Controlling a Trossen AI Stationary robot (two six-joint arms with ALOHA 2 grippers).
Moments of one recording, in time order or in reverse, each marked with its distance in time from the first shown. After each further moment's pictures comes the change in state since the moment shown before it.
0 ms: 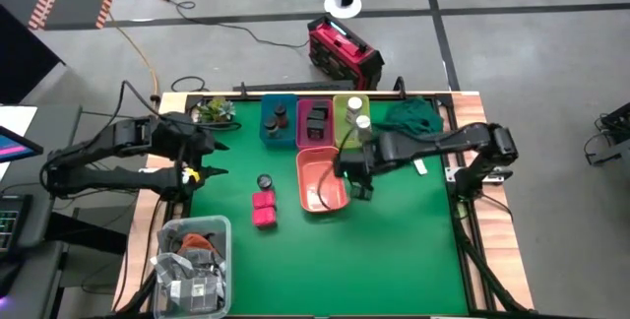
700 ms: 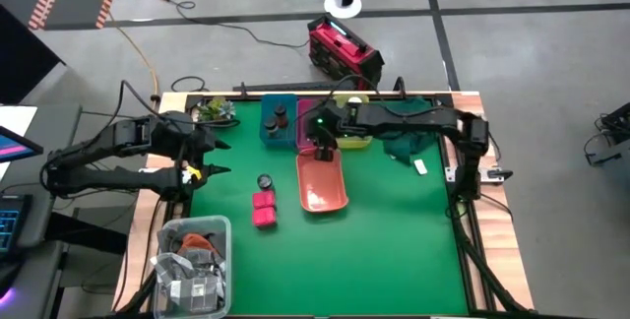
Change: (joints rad) left arm 0.000 -0.001 0.000 0.042 -0.001 -0.057; right arm -0.306 0.178 0.023 0.639 -0.134 -0.510
